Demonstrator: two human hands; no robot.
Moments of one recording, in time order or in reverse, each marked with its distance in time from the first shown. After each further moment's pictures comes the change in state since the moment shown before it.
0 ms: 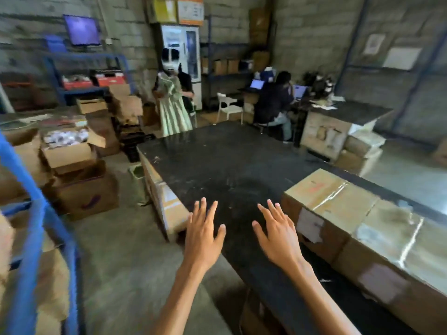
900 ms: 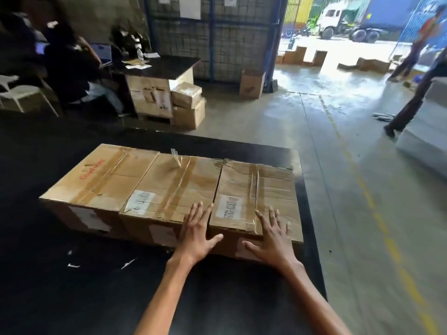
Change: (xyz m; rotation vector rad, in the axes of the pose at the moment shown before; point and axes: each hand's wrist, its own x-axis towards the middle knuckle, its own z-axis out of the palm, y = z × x) left_hand -0.105 0.472 0.391 -0.066 -0.726 0.536; right_hand -0.301 0.531 -0.183 -0.185 -0.039 0.816
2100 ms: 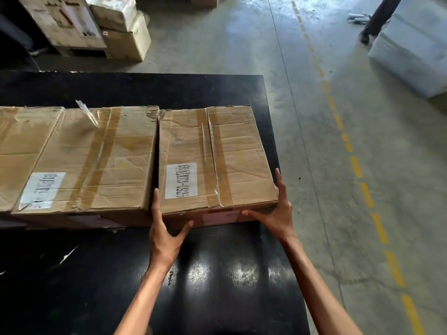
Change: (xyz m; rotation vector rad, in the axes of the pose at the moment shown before) left_hand 0.010 0.010 0.143 -0.597 0.249 -0.089; right_hand 0.006 0.155 0.058 0.849 0.347 0.158
